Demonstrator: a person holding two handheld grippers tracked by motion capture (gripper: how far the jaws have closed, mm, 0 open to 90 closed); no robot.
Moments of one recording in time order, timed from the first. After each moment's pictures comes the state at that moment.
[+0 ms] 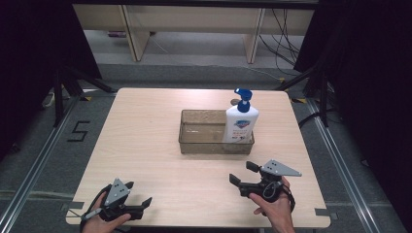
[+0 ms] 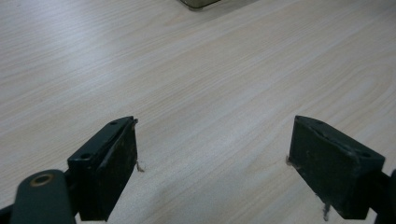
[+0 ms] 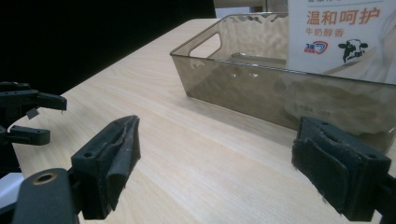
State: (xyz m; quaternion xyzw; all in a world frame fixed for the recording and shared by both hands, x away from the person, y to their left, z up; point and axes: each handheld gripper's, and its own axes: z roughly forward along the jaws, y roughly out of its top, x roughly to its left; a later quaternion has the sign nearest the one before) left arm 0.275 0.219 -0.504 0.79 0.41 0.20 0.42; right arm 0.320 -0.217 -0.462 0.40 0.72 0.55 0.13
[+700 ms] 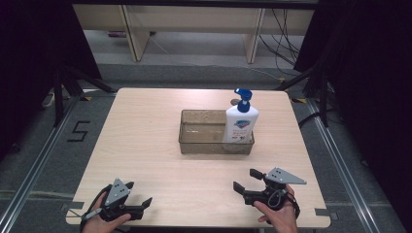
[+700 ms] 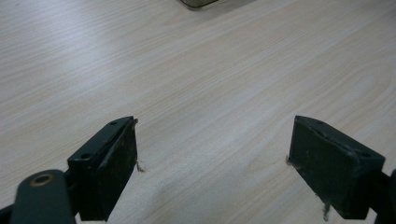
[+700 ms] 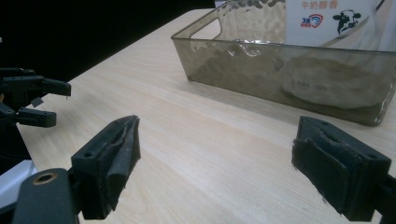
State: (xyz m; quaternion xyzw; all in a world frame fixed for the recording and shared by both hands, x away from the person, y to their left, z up) left arm 0.274 0.219 -0.504 0.79 0.41 0.20 0.42; right arm 0.303 -0.229 -0.471 0.41 0.72 0.54 0.12
